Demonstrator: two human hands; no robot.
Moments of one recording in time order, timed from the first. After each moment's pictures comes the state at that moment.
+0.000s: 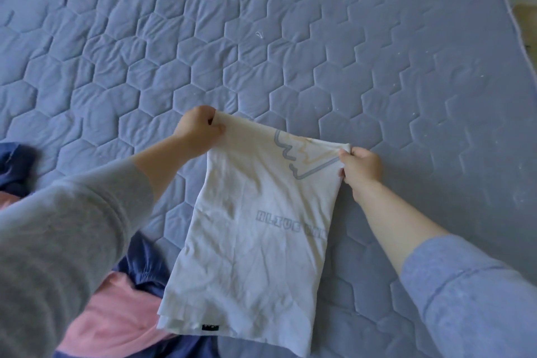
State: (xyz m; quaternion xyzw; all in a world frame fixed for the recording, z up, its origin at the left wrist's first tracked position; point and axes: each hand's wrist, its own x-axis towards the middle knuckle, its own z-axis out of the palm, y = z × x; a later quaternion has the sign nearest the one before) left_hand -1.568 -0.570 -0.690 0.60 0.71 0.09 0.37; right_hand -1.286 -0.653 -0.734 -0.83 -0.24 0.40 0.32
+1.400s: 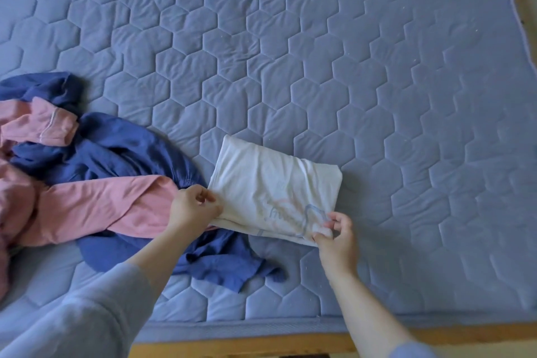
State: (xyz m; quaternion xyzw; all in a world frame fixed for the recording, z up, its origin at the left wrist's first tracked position) left_hand -1.656 -0.861 -0.717 0.46 0.76 0.11 0.44; right_hand -1.404 -0.950 -0.723 -0.83 -0.23 0.41 0.30
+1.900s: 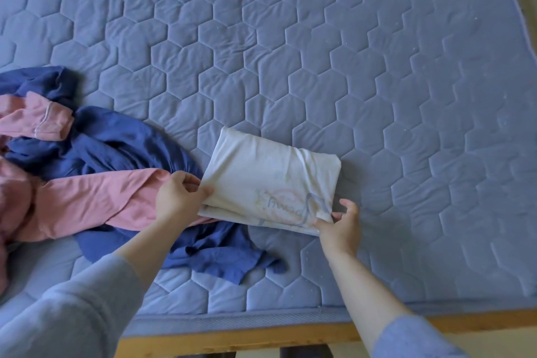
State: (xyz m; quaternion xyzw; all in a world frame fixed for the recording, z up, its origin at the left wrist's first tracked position) left_hand -1.669 -0.854 -0.727 0.44 0.80 0.12 0.39; right_hand -1.401 -0.940 -0.732 -0.87 -0.18 0.38 0.26
